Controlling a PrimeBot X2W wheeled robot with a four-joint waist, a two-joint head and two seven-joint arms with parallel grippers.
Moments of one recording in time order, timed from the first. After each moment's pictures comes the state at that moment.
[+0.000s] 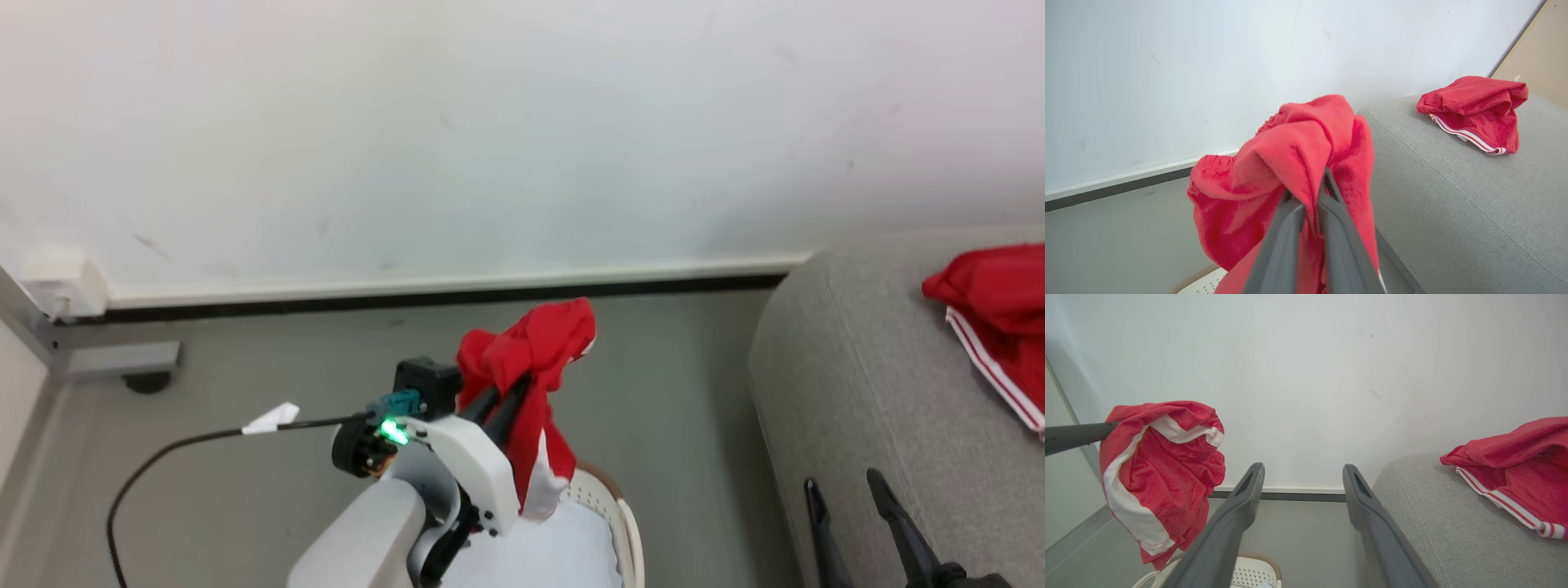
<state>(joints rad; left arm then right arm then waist) -0.59 0.07 -0.62 0.69 -0.50 -0.08 -0.11 0.07 -0.05 0.08 0.09 0.21 0.13 -0.26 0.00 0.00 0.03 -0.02</state>
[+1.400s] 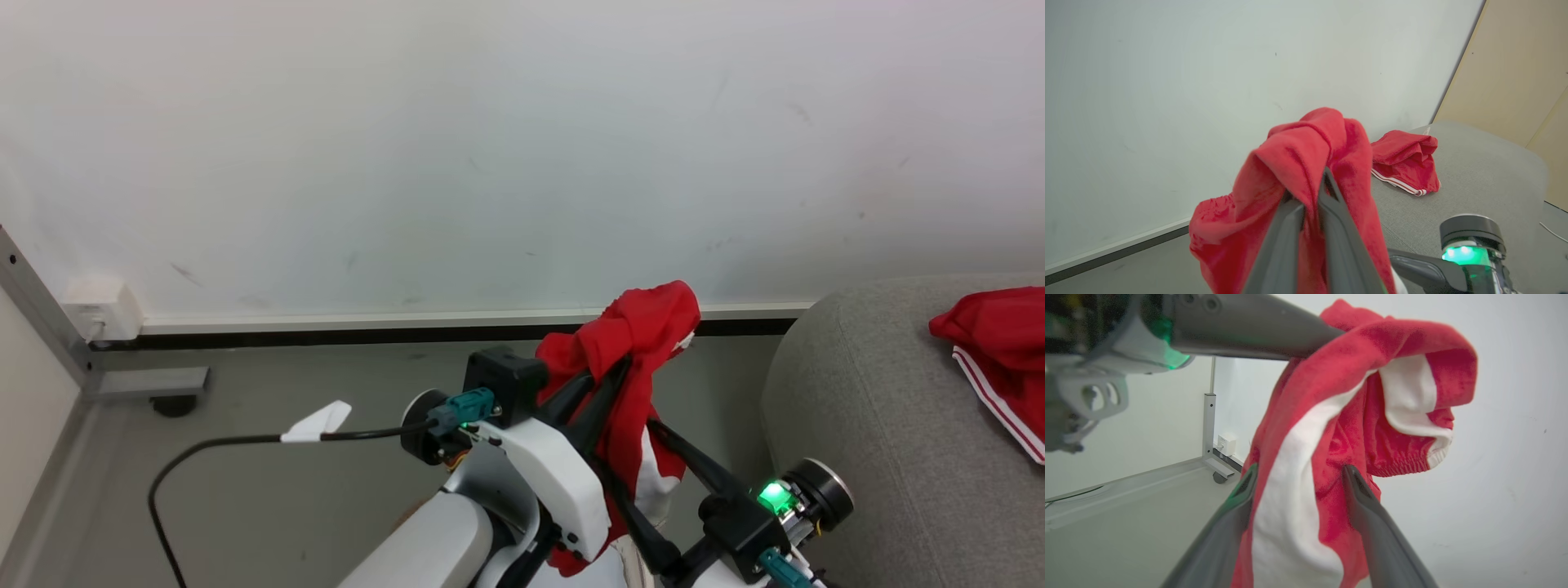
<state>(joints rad) -0.51 0.09 -0.71 0.16 -0.50 0.08 0.07 -0.26 -0.06 0.52 0.32 0.06 0.13 -0.26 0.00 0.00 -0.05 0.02</state>
